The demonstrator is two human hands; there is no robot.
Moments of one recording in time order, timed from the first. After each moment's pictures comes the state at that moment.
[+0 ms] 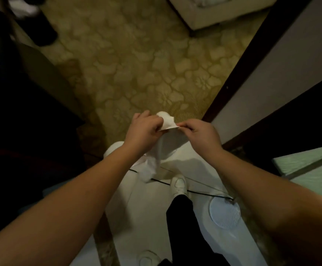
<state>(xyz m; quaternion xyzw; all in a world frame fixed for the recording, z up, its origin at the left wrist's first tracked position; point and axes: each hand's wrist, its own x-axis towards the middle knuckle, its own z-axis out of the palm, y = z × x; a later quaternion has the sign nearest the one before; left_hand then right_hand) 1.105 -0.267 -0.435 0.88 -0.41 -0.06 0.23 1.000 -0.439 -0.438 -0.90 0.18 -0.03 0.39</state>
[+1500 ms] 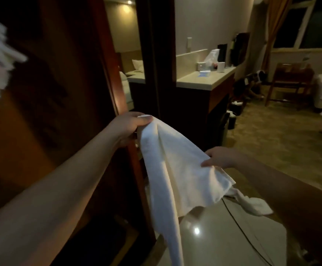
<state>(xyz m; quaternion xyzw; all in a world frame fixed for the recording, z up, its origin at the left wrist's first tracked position) 0.289 0.047 0.108 0.77 0.18 0.15 0.60 0.475 -0.210 -0.017 -0.91 -0.36 0.16 0.16</state>
